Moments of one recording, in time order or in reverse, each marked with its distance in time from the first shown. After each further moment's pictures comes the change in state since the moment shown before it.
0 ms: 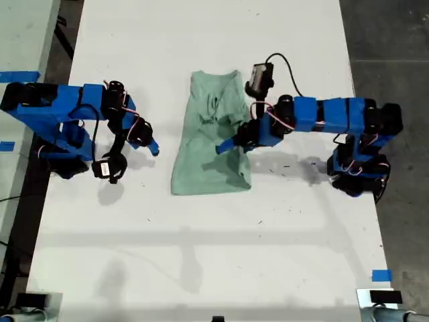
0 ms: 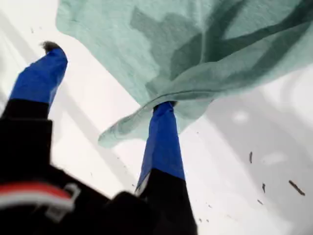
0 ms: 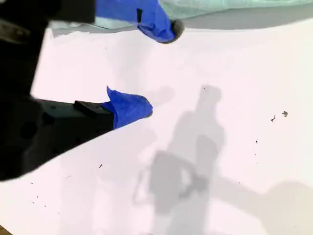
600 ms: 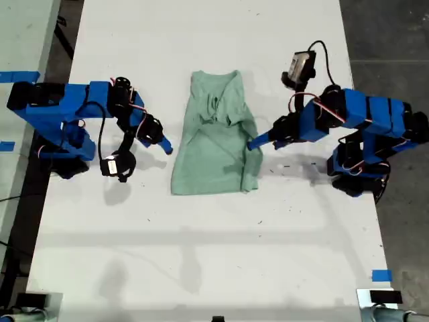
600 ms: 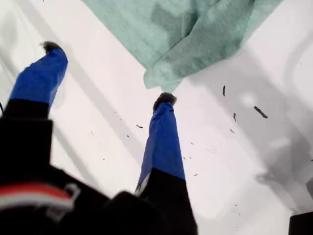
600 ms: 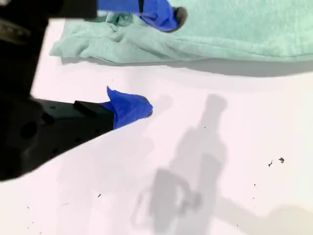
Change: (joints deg) arm 0 0.0 -7.3 -11.7 -0.4 0.7; arm 1 -0.4 27.5 13.5 13.1 1.1
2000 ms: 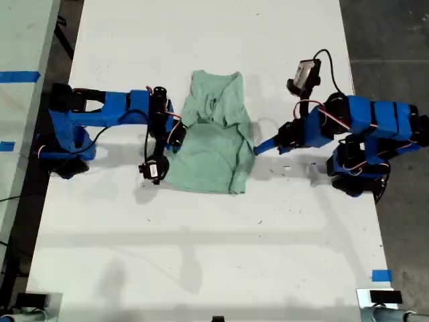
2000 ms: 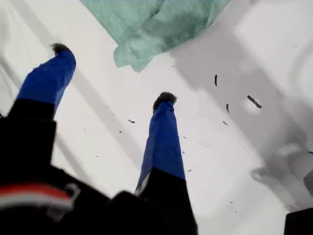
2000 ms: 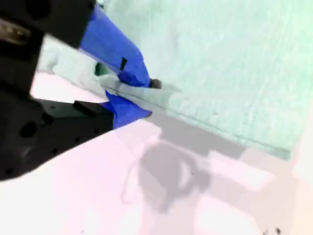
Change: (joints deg) arm 0 -1.8 -29.0 -26.5 0.6 -0.4; arm 1 -1.1 7.6 11.2 -3.8 2.1
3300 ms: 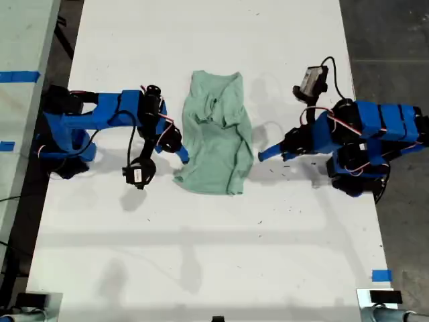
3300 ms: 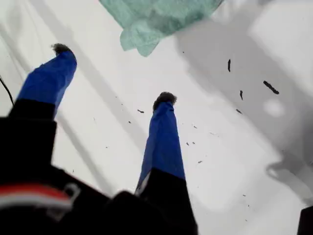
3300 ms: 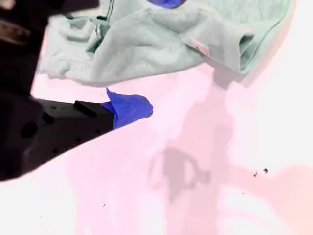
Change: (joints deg) arm 0 5.5 3.4 -4.2 12.7 -1.1; arm 1 -5.4 6.9 4.9 -0.2 6.1
